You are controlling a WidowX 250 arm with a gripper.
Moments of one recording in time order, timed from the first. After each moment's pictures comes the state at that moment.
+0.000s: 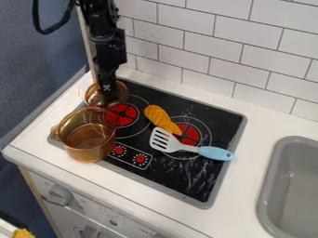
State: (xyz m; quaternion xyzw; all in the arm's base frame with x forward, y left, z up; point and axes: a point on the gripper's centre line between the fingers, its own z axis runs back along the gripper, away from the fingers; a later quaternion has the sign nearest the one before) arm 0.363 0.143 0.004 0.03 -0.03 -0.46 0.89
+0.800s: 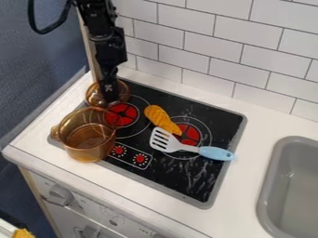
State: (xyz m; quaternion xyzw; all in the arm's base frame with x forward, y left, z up) arm 0.359 0.137 0.014 0.02 -0.04 -0.44 0.90
